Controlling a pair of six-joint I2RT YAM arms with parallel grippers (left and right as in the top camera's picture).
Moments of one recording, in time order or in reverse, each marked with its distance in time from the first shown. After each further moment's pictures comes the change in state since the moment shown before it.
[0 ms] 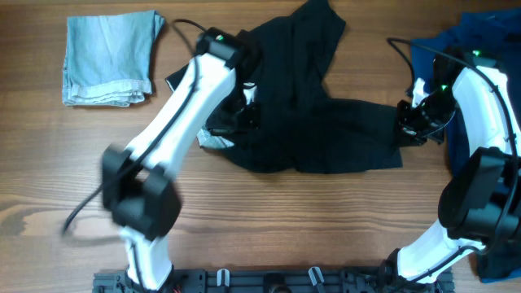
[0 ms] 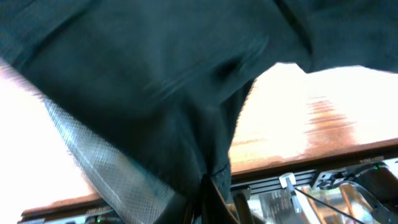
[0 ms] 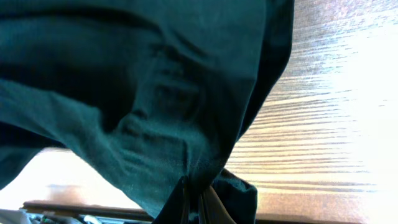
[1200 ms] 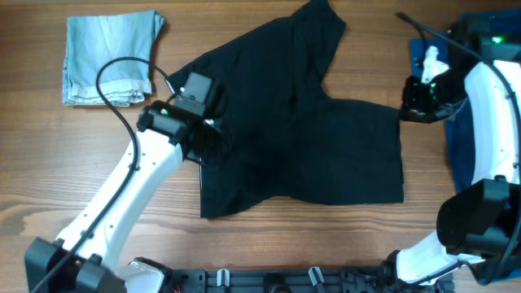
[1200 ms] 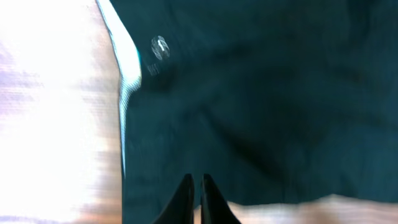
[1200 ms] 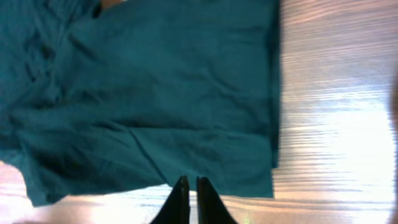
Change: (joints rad) left arm 0.092 -0.454 -0.637 0.595 -0.146 -0.217; right arm 0.052 -0.094 0.188 -0.019 0.009 -0.026
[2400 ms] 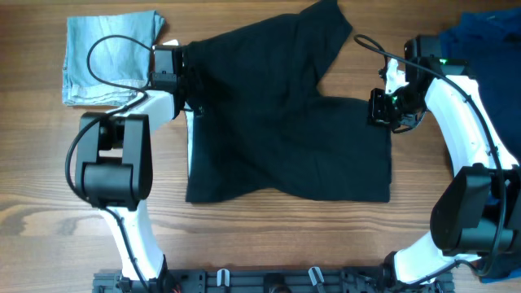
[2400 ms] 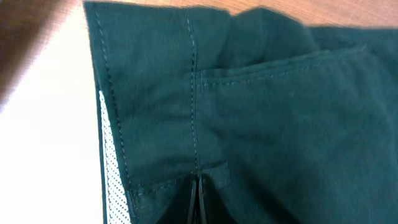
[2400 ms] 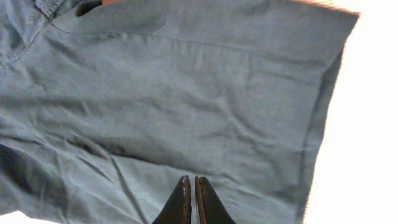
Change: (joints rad) left arm 0.309 0.649 0.026 1.081 -0.040 0.205; right arm 0.106 0.000 -0.264 0.343 -0.036 0.029
